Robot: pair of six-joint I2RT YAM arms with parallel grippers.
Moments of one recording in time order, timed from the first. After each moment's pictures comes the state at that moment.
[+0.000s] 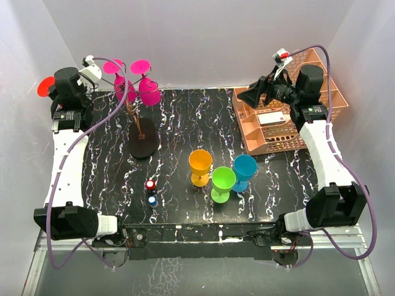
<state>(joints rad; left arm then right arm) 0.07 1.33 1.53 -0.40 -0.63 1.07 0.02 1.40 1.41 -0.15 -0.87 0.11</state>
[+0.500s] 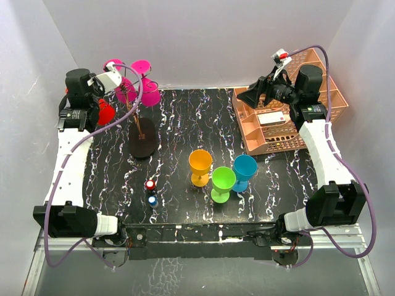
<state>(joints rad) 0.00 1.33 1.52 -0.53 -0.38 1.07 0.02 1.41 1.41 -0.15 -0.87 0.10</state>
